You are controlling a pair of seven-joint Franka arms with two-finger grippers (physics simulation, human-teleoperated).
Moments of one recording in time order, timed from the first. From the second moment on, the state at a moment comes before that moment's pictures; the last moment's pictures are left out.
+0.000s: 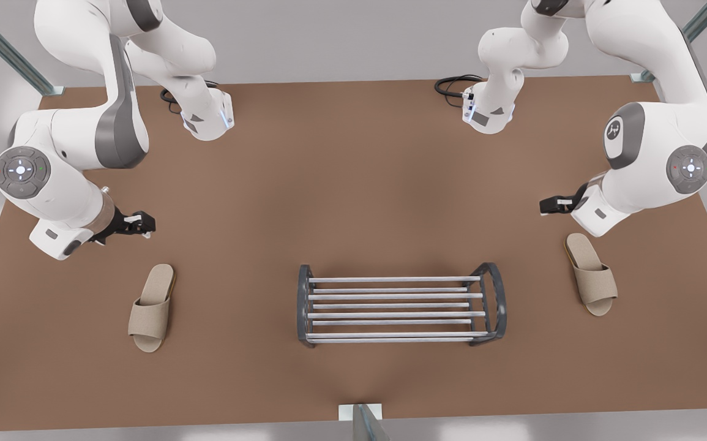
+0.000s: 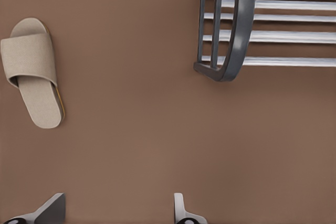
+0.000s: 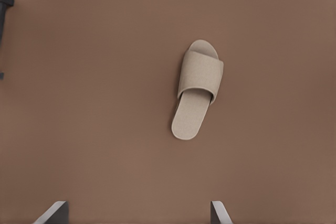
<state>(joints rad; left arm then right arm) -0.09 0.19 0.04 -1.51 -0.06 1.47 -0.05 -0.01 0.26 0.15 -1.34 -0.15 1.50 -0.06</state>
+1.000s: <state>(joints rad) -0.13 0.14 0.52 -2.63 -2.90 2.26 1.68 -0.55 0.42 0.14 -2.06 1.41 2.57 -1.58</state>
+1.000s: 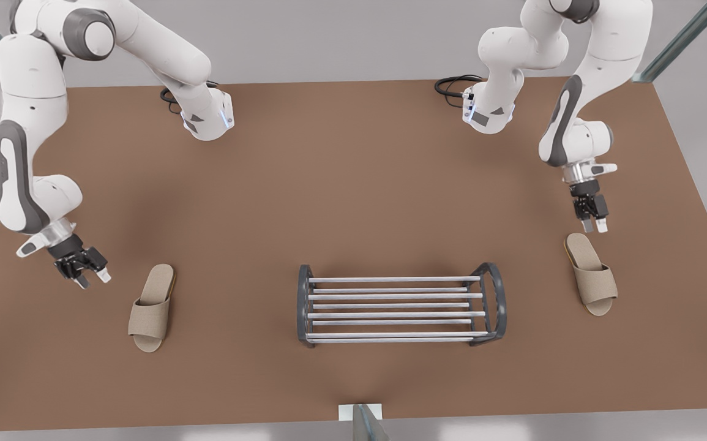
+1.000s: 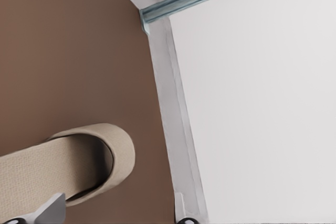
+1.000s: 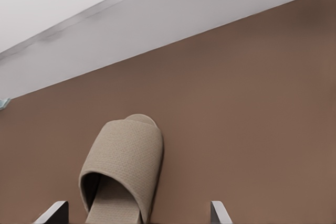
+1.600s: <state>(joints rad) -0.04 0.22 0.42 -2.50 -2.90 2.45 1.72 -0.51 0.52 0.15 -2.12 1.85 2.68 -2.68</state>
